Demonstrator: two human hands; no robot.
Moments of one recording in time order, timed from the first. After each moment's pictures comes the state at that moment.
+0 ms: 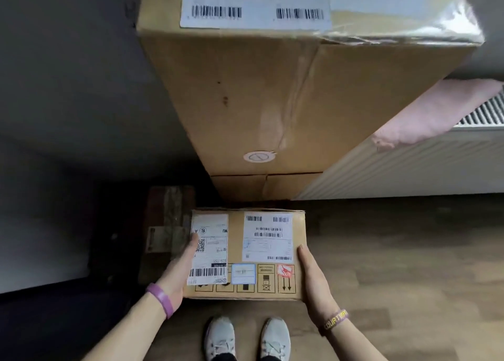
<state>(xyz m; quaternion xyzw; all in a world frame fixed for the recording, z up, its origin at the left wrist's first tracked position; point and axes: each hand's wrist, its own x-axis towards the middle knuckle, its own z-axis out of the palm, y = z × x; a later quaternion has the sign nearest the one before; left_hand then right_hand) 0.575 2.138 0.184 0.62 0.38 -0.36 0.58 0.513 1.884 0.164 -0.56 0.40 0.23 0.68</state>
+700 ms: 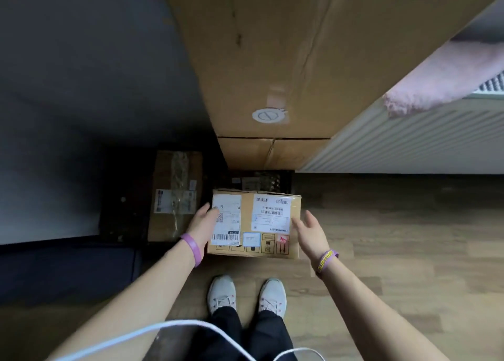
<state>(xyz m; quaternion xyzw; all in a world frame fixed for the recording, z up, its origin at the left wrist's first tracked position) 0.568 2.109 0.179 0.63 0.41 -0.33 0.58 0.528 1.886 0.170 -0.73 0.40 0.26 0.50</state>
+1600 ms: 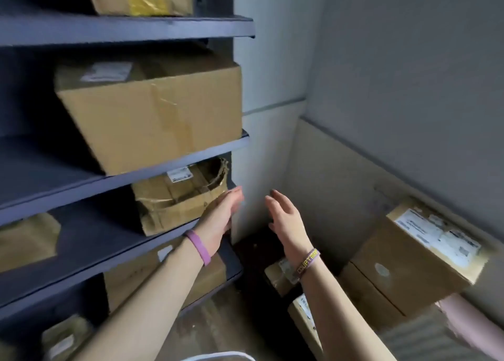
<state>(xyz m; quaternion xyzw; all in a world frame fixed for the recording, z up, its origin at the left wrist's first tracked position) 0.241 2.203 0.698 0.55 0.37 0.21 0.72 0.352 2.115 0.680 -0.70 -0.23 0.32 0.60</state>
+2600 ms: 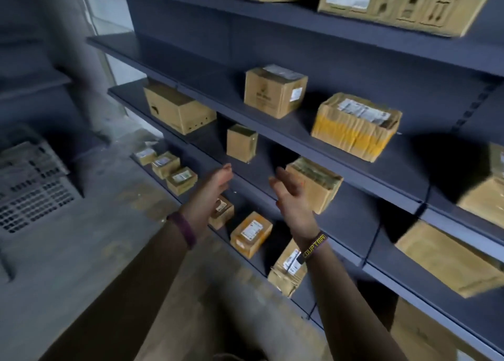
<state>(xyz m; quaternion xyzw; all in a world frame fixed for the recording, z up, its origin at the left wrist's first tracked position) -0.676 2.191 0.723 0.22 0.66 0.60 0.41 -0.540 2.281 0.700 -0.37 -0.61 0.62 0.34</state>
